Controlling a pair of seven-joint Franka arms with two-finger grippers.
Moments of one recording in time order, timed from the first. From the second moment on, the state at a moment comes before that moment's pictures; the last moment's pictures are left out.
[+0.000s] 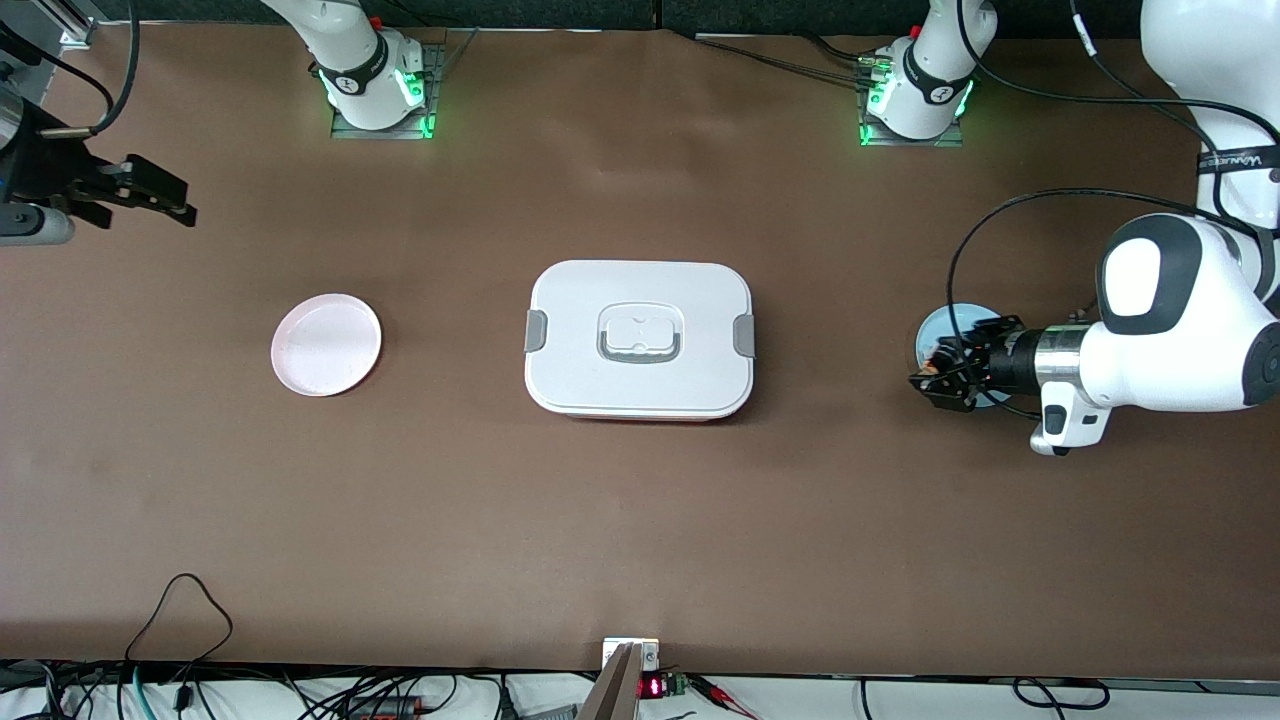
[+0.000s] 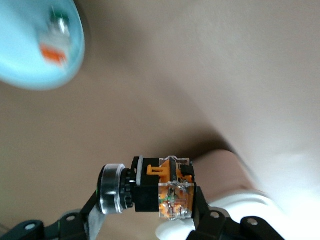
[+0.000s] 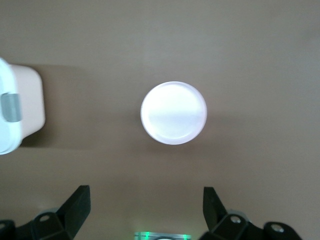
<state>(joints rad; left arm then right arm) 0.10 0.45 -0.18 -1.53 -0.45 1.71 -0.93 0.10 -0.03 -0.08 -1.65 0.07 1.53 -0.01</state>
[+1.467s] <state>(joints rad) -0.14 0.45 -0.41 -1.29 -0.76 1.97 -1.88 0.24 0.15 -0.08 -1.68 0.93 1.71 -0.02</state>
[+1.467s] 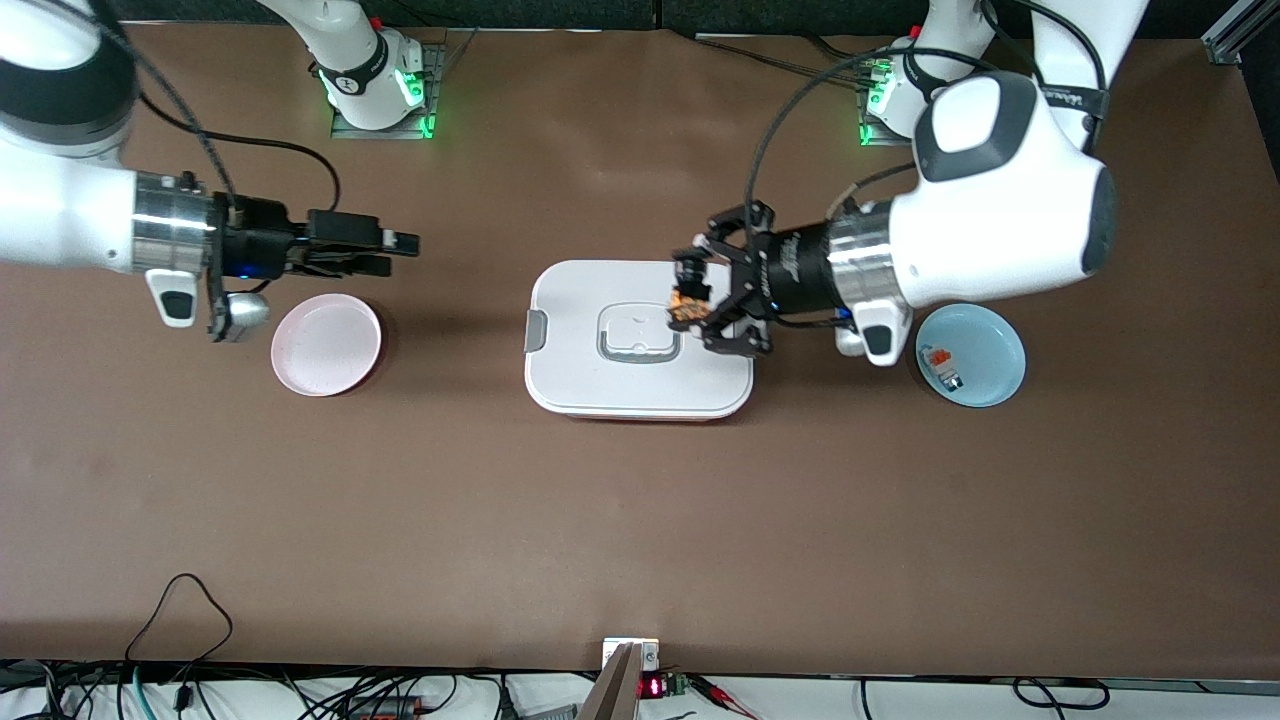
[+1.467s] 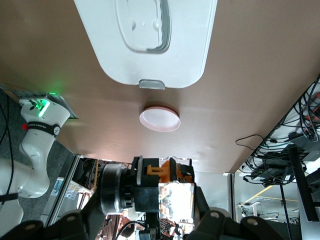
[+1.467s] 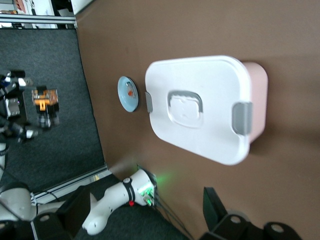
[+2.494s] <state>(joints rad) -0.30 0.45 -0.41 -1.22 -0.75 2.07 -2.04 0.37 0.15 0.01 -1.59 0.94 1.88 0.18</state>
